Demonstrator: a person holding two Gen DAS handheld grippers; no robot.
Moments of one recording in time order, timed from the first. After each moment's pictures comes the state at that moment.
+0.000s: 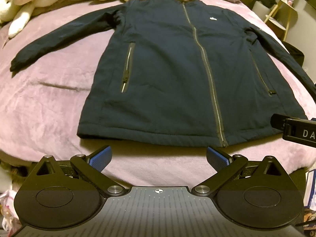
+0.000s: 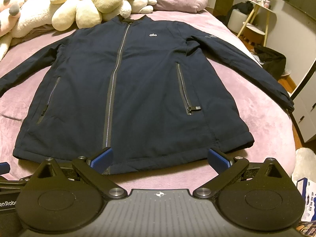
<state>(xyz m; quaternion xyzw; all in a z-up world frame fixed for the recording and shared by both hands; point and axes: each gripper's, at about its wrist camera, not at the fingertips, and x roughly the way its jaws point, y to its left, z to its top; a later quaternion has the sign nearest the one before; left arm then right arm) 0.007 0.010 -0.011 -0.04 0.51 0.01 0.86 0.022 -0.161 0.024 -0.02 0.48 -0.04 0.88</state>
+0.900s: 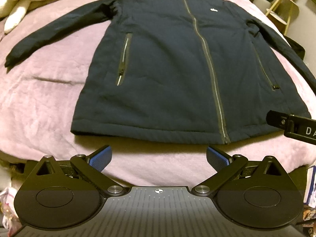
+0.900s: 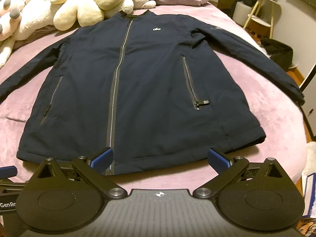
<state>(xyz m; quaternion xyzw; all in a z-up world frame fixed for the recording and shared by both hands) 0.020 0.009 -0.025 -0.04 0.53 0.00 0.84 0.030 -0.170 0.009 0.02 0.49 -0.02 0.87</state>
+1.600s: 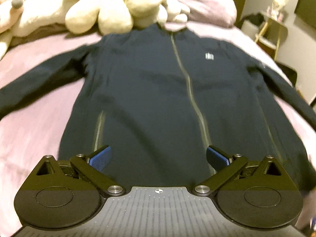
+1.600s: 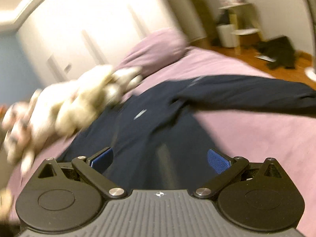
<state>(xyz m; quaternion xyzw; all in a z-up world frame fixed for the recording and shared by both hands) 0.179 -0.003 -0.030 -0.04 0.42 -0.02 0.90 0.104 -0.346 0.004 0.26 0.27 -0.02 0.93</state>
